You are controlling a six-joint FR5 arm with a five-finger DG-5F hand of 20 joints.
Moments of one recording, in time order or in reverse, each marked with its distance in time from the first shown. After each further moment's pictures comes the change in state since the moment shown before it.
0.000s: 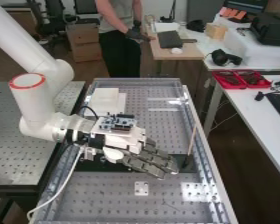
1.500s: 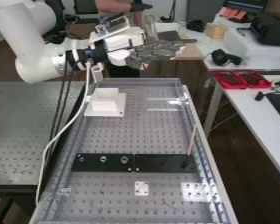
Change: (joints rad) arm 0.206 0.337 -0.035 -0.018 -0.088 0.208
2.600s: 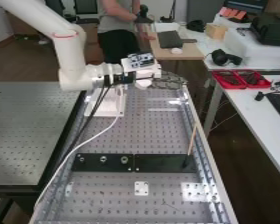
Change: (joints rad) arm 0.131 -0.268 0.144 -0.107 -0.014 0.154
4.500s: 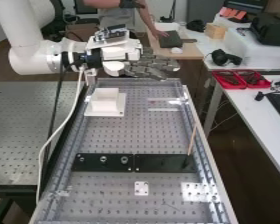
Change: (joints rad) arm -0.120 0.306 -0.128 -0.112 0.136 -0.131
